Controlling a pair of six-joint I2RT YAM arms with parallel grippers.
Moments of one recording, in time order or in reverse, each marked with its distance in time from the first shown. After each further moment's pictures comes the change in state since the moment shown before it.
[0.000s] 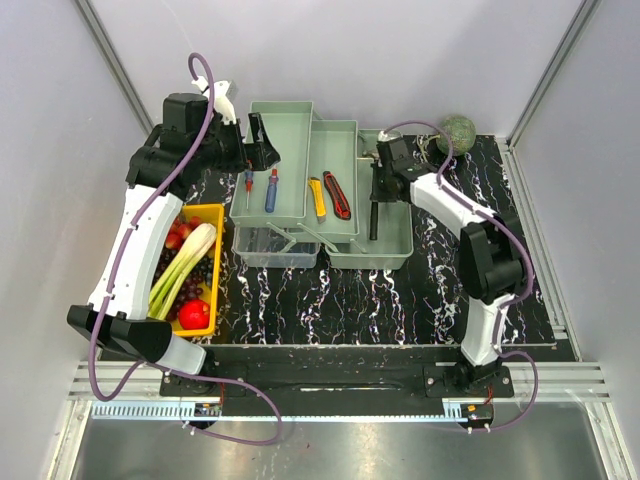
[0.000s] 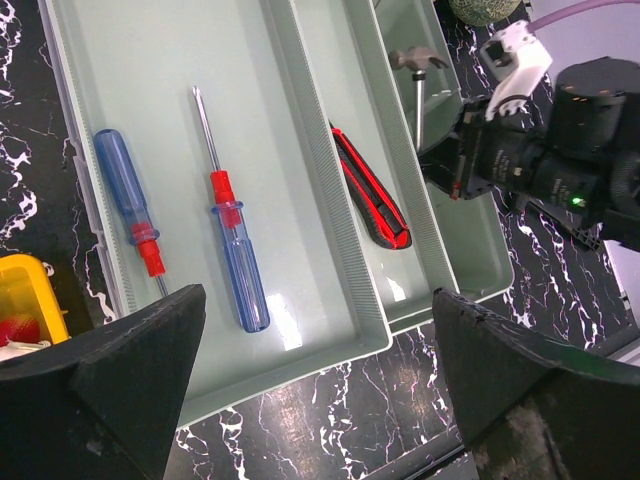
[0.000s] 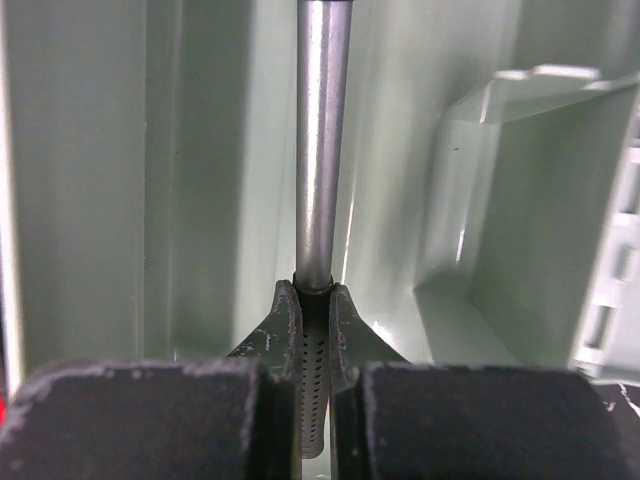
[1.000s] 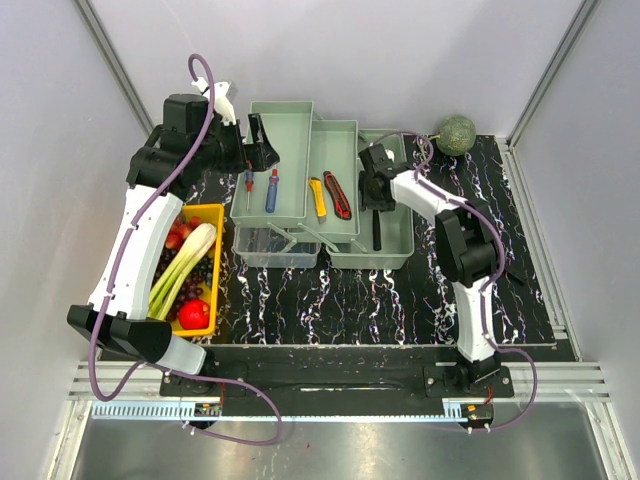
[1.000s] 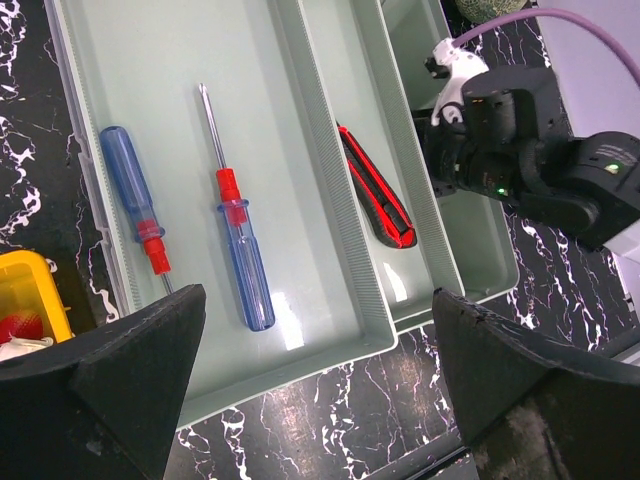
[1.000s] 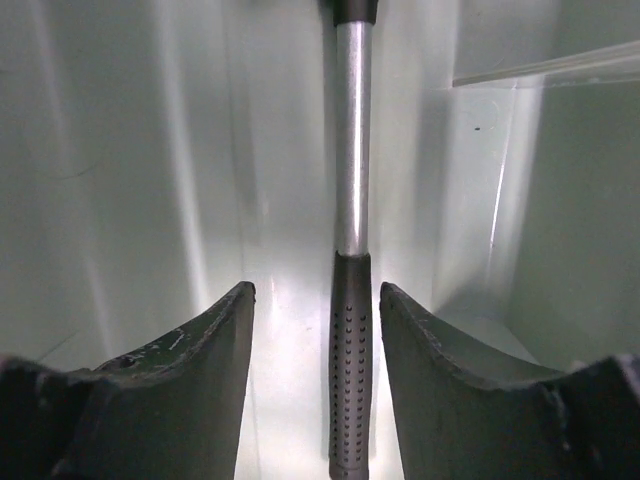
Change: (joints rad) left arm 0.002 -0.002 -0.008 -0.001 -0.008 0.000; right arm 0.037 0.249 0.163 -0.124 0.108 0.078
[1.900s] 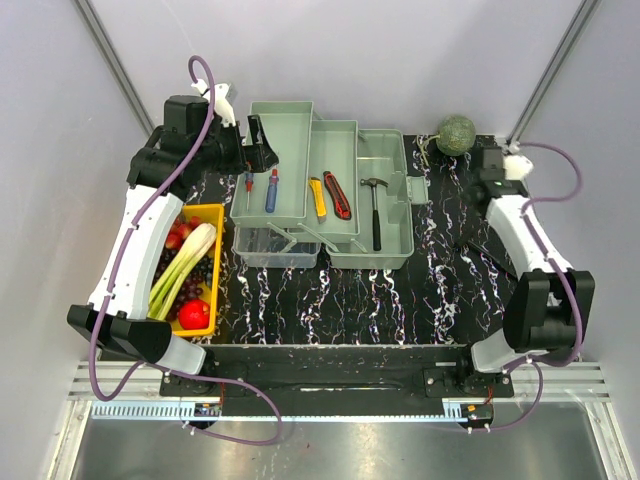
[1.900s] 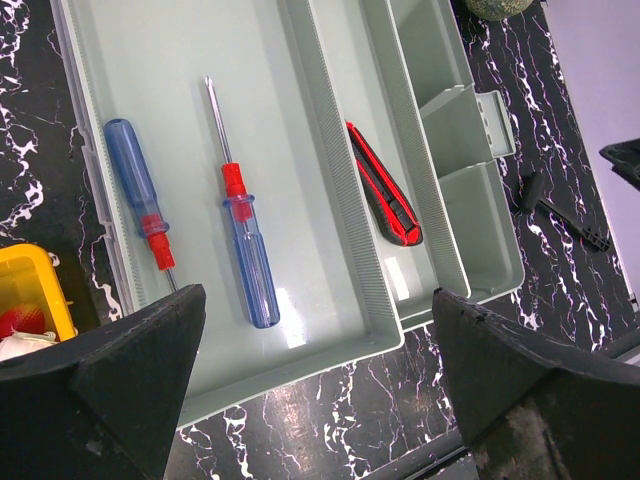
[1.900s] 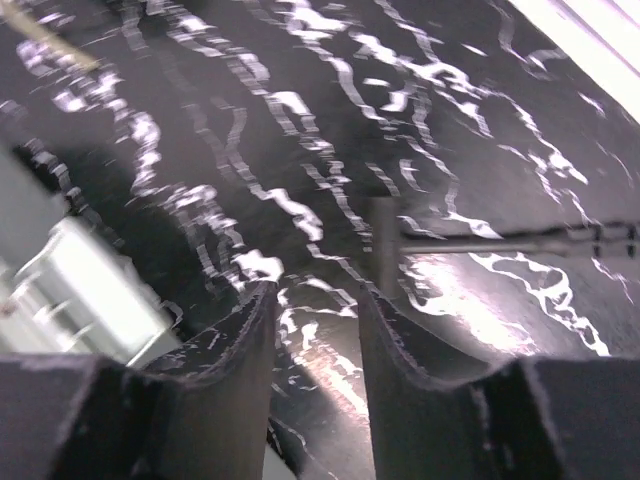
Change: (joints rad) left arm 0.004 -0.002 -0.014 0.000 -0.004 0.000; right arm -0.343 -0.642 -0.426 0.014 0.256 0.254
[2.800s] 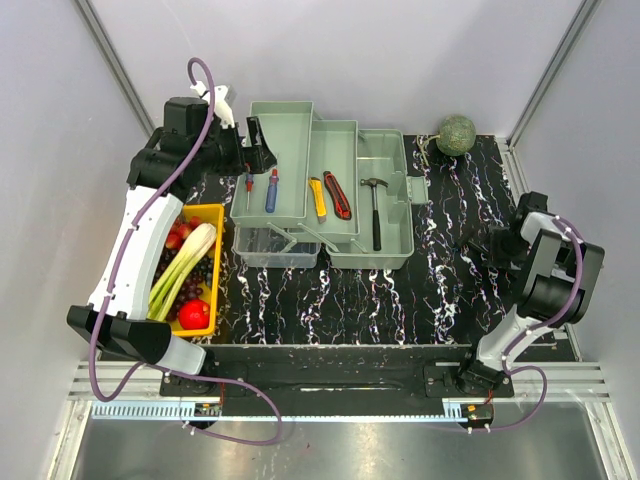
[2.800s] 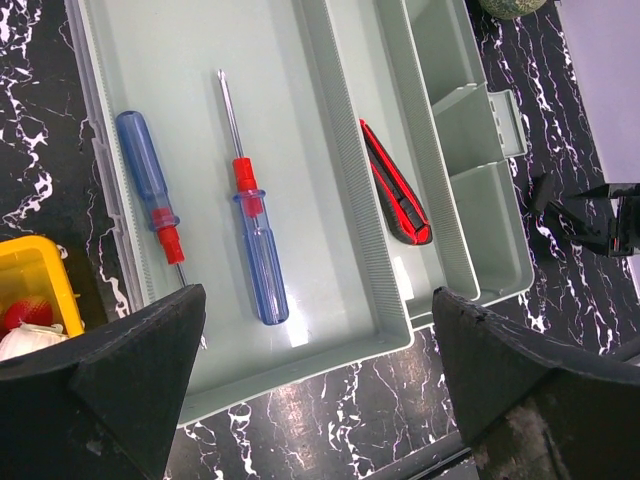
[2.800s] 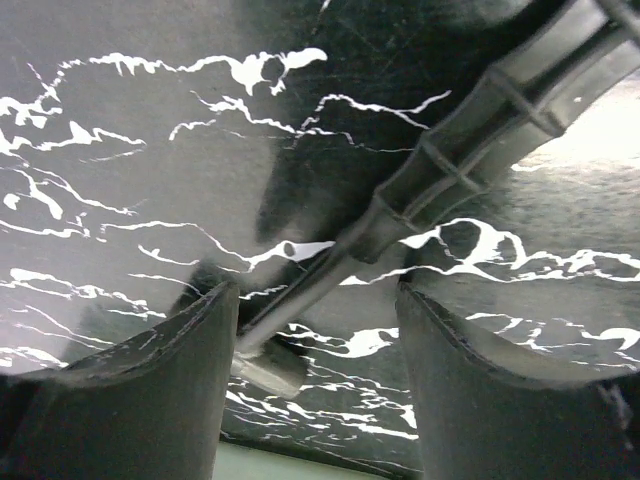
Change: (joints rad) left arm 0.004 -0.006 -0.016 0.001 -0.014 0.001; right arm -0.483 0.208 -0.240 -0.029 -0.396 0.643
